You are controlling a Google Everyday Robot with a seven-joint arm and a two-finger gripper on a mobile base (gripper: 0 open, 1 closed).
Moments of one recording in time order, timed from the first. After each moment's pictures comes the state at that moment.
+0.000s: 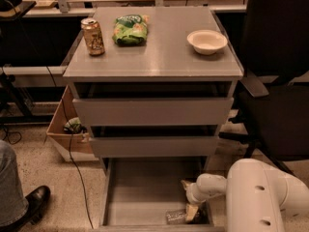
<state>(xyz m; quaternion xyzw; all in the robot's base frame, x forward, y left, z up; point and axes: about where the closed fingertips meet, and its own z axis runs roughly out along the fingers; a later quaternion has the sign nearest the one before) 0.555 -0.165 0.144 -0.70 0.68 0.08 0.17</state>
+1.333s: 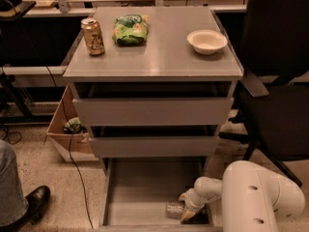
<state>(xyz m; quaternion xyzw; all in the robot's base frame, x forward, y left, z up) 0.524 -0.156 0.119 -0.70 0.69 0.12 0.14</state>
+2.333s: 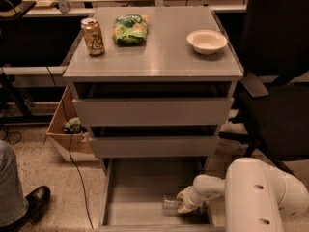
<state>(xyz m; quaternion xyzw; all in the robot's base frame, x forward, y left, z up) 0.529 -0.143 0.143 -0.69 0.69 0.12 0.15</state>
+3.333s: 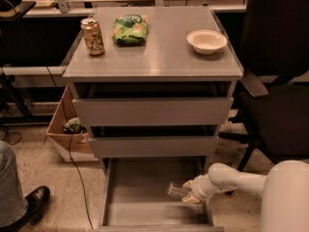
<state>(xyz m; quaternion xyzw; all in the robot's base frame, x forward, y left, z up) 0.536 -0.153 0.255 -0.64 0.73 0.16 0.20</state>
